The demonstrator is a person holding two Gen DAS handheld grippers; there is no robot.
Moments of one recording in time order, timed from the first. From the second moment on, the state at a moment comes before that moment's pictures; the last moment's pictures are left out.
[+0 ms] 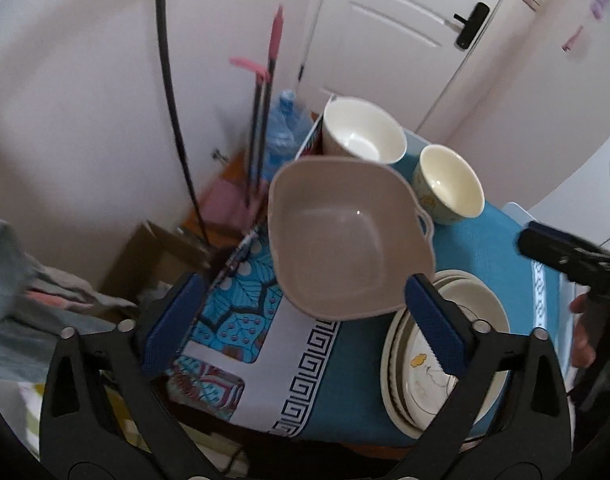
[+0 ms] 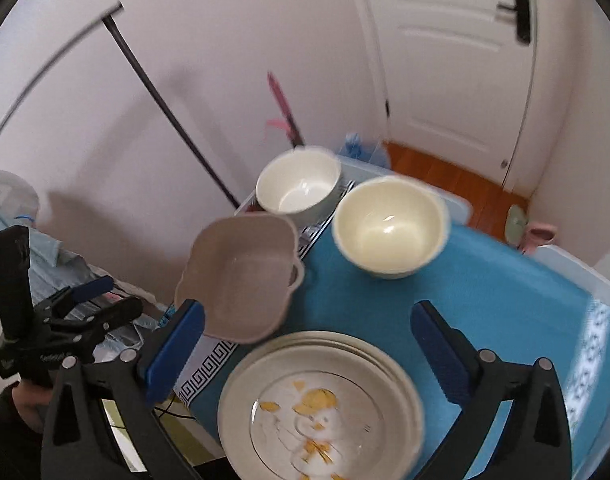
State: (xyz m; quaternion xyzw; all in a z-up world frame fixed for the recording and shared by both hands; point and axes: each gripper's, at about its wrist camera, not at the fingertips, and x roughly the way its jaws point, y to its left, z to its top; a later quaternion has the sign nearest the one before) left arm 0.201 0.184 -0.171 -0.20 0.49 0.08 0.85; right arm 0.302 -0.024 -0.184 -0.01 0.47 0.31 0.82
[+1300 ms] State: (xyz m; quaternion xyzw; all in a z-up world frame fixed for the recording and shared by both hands) left arm 0.257 0.135 -0.167 -0.10 0.49 -0.02 0.87; right arm 0.286 -0.044 -0.213 0.06 0.48 0.27 0.83
